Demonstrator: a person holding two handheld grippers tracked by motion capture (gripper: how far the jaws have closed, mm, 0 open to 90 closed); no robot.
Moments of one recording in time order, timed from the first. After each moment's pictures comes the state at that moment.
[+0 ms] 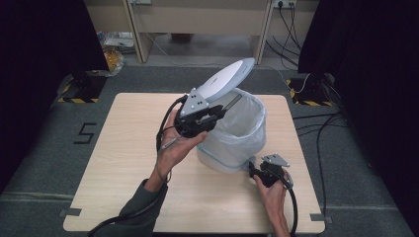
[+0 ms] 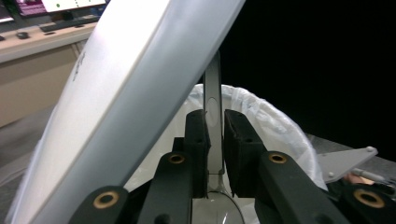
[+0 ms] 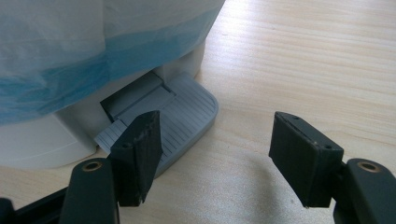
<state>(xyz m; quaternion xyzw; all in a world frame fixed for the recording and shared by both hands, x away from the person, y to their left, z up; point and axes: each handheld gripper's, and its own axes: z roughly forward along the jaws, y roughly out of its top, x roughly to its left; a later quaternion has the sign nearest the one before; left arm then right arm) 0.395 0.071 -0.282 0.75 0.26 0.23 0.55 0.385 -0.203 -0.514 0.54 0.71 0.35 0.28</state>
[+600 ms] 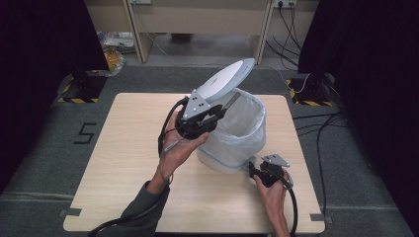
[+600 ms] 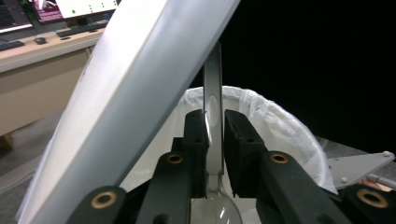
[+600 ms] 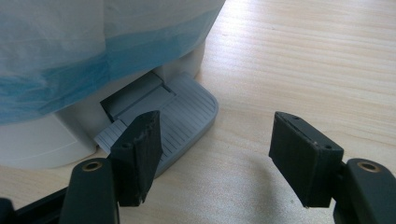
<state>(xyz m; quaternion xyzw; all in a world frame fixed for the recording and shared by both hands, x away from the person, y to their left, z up) 0.392 0.067 -0.284 0.75 0.27 0.26 0.55 0.384 -0.203 -0.514 0.54 0.71 0.35 0.28</state>
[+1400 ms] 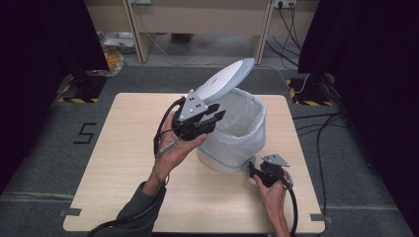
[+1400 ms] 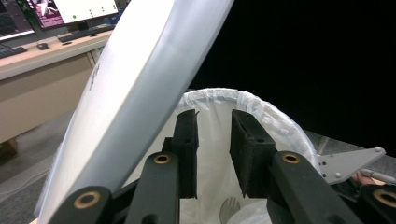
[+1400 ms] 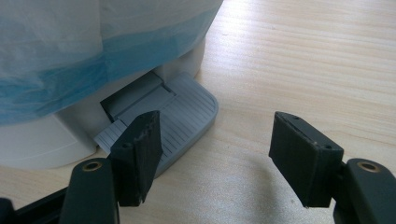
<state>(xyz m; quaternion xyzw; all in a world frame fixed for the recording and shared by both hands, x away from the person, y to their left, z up) 0.383 0.074 -0.276 0.75 0.26 0.26 0.55 0.384 -0.203 -0.514 0.54 0.71 0.35 0.28</state>
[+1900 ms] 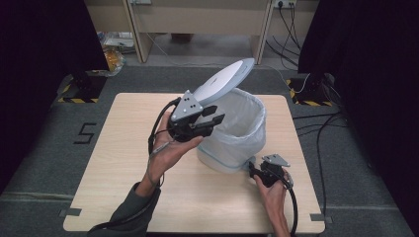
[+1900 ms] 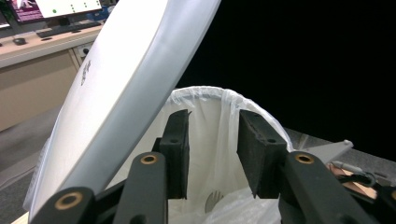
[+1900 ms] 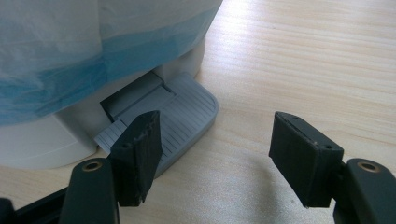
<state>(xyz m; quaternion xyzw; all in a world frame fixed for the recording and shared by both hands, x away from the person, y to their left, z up) 0.377 0.086 -0.272 0.76 0.25 0.22 0.56 0.385 -0.204 -0.514 0.54 0.71 0.36 0.28</state>
